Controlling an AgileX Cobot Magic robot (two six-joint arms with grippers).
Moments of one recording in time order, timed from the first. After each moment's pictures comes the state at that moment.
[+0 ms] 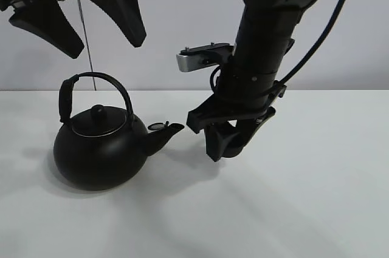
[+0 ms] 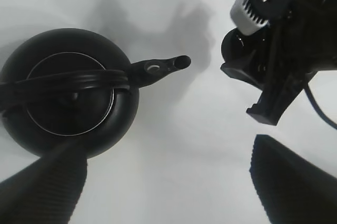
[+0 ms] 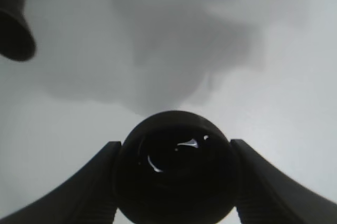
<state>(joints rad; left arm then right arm) -0.51 1.59 -1.32 -0.26 0.91 -0.04 0.51 2.01 -1.38 0.05 0.79 -0.23</state>
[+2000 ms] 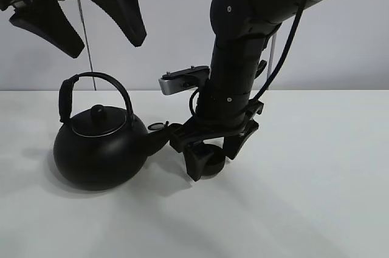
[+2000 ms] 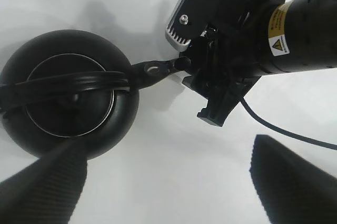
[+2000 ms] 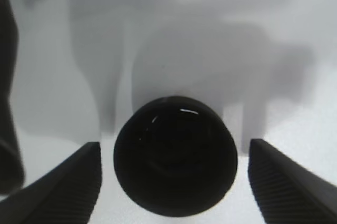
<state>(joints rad) -0.51 1.59 -1.32 -0.26 0.91 -0.04 0.54 2.17 -1.51 0.05 0.82 -0.23</state>
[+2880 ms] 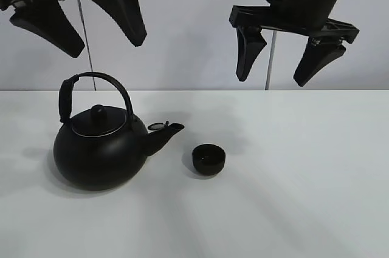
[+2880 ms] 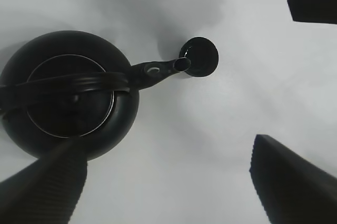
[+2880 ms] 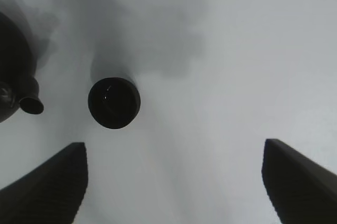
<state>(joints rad) -0.51 1.59 -1.32 -0.26 0.91 -0.04 0.32 1.85 -1.51 0.13 1.02 0.05</state>
